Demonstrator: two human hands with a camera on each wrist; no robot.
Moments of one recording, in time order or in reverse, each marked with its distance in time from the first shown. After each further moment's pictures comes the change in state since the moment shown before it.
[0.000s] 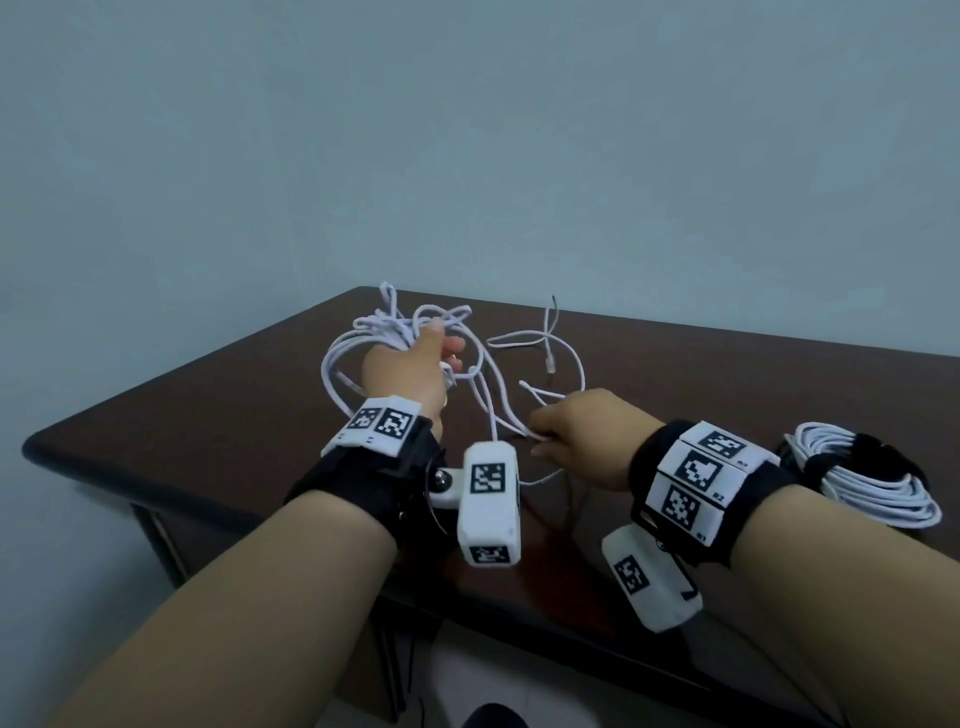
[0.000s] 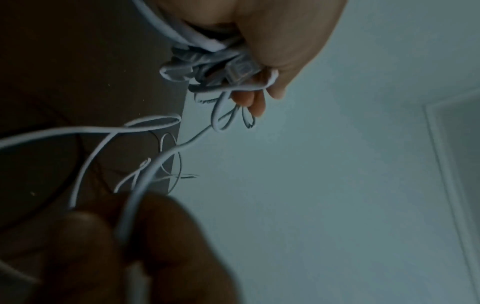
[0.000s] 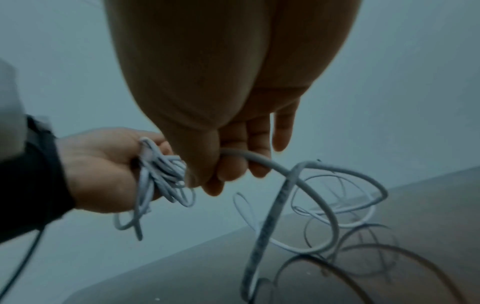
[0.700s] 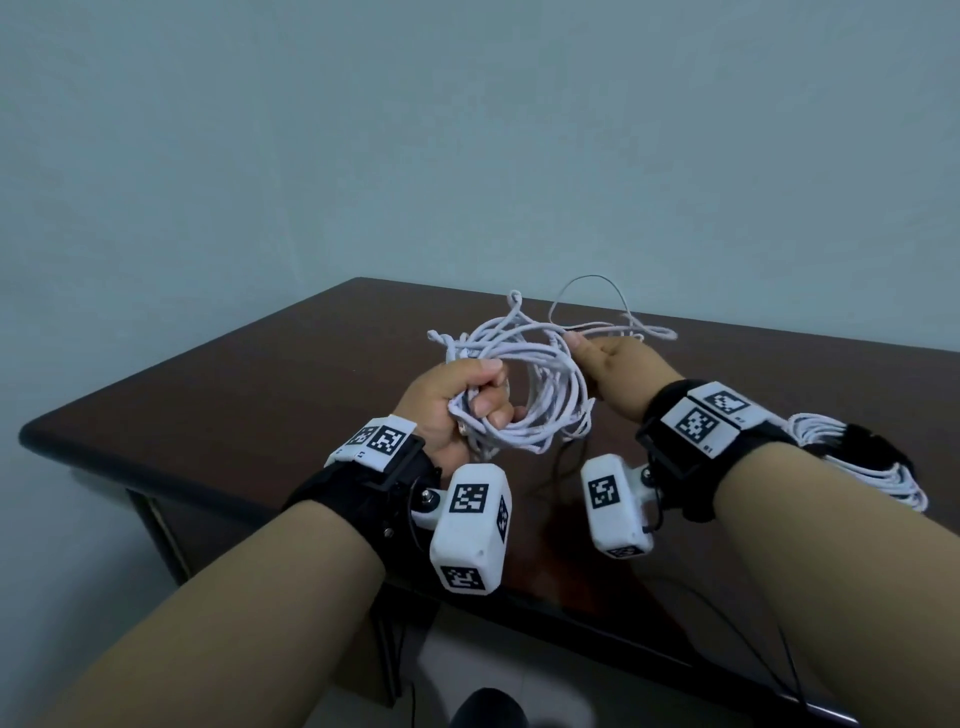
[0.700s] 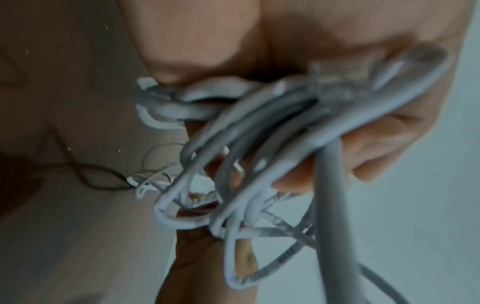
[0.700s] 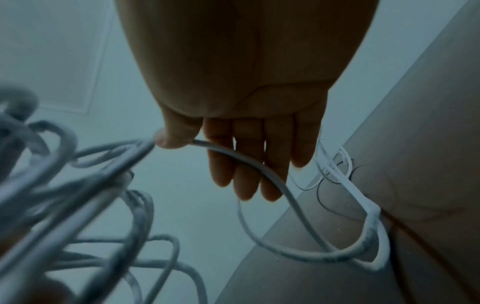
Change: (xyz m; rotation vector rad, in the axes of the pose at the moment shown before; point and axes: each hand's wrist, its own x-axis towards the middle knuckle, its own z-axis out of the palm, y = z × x) left_hand -0.028 -0.013 -0.006 -0.505 -0.810 -0.374; right_hand 0.010 0.028 -0.015 0.609 0.314 0.301
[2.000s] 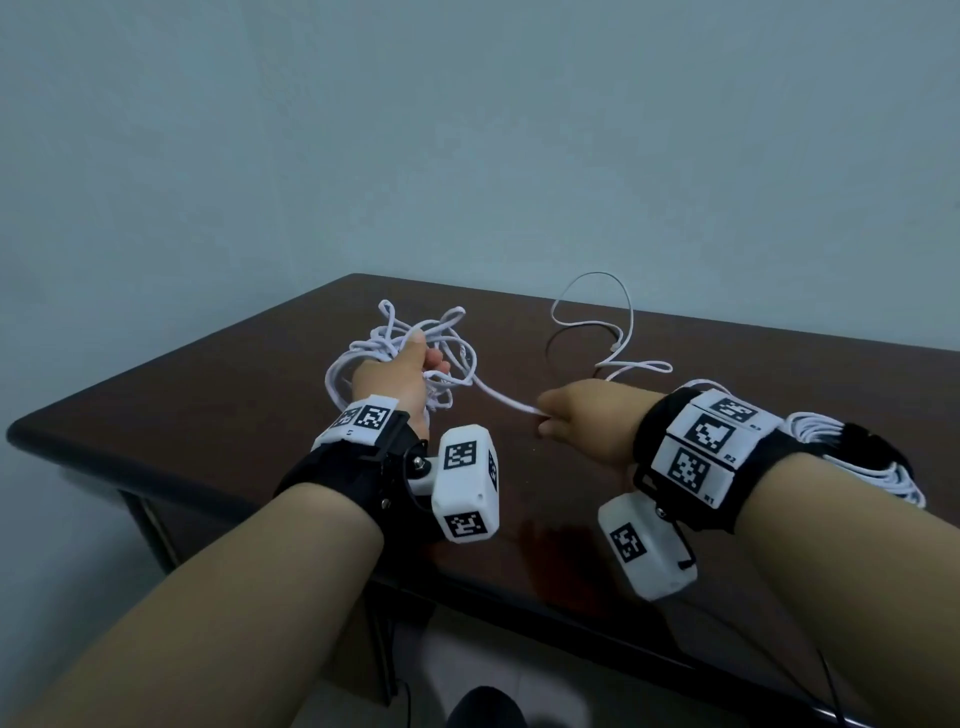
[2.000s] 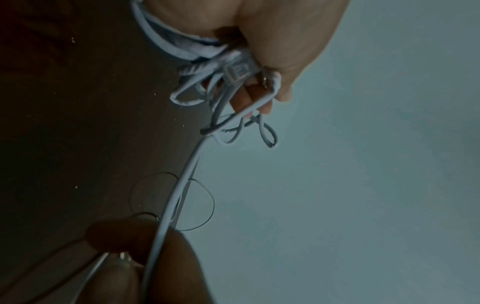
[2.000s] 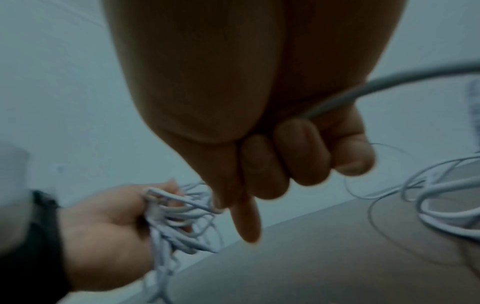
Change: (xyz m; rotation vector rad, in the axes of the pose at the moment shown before) left_hand 0.023 0.011 -0.036 0.323 0.780 0.216; right_hand -0.026 -0.026 0.009 -0.573 -0.476 -0.110
